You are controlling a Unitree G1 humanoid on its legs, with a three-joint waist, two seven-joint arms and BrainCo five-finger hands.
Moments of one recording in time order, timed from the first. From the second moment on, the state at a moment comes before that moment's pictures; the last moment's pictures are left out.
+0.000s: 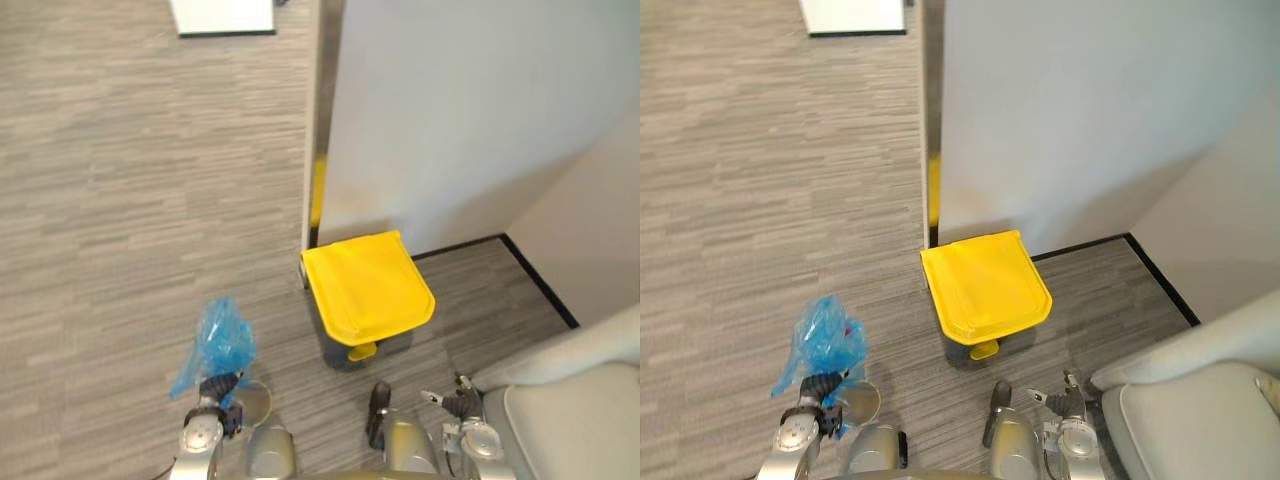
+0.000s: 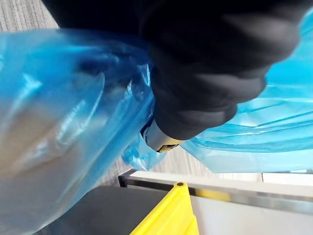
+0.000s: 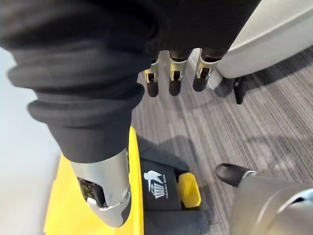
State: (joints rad) left arm 0.08 0.15 0.05 0.61 -0.02 -0.17 0.14; right arm 0.08 -0.08 -0.19 0.78 -0.12 -0.10 -0.17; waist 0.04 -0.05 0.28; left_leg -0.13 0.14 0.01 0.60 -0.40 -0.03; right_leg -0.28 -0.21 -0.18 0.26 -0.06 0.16
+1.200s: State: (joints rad) left arm 0.14 0.14 0.05 0.66 -0.06 -0.18 0.15; right arm 0.07 -0.12 -0.13 0.83 -0.09 -0.10 -0.16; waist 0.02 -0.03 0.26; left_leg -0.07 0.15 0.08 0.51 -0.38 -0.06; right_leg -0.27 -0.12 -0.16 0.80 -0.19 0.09
